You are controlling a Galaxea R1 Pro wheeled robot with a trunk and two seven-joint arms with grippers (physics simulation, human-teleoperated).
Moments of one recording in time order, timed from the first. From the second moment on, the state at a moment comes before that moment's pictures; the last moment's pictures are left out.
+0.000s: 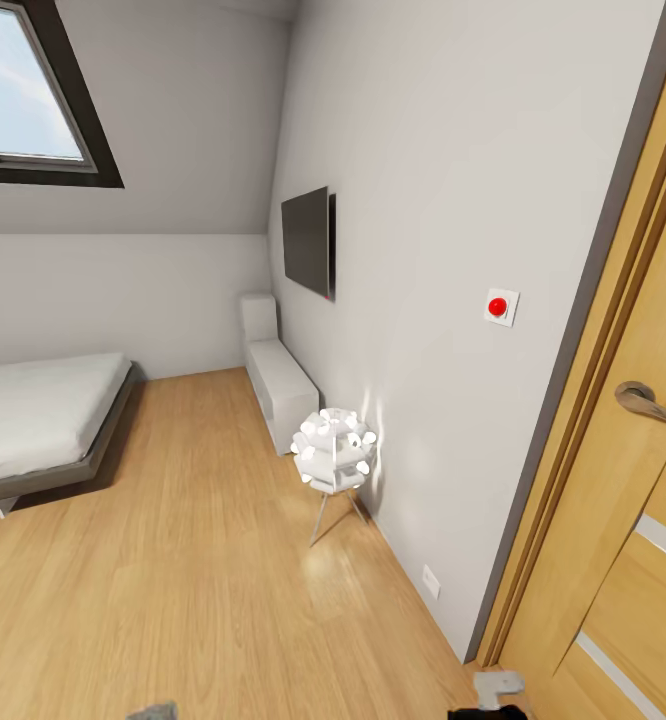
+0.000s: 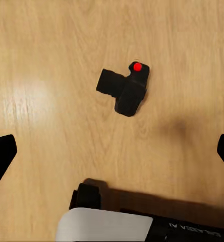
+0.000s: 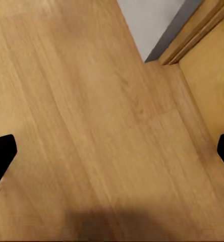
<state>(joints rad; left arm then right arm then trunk) -0.11 0.11 0.07 -0.79 0.28 0.51 0.01 -0.19 0.00 0.01 -0.70 0.06 0.28 -0.08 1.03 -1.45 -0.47</state>
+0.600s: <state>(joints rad) -0.43 -0.04 0.07 -0.89 0.27 0.64 0.02 -0.58 0.00 0.00 -0.60 0.06 0.37 -0.08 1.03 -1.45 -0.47</state>
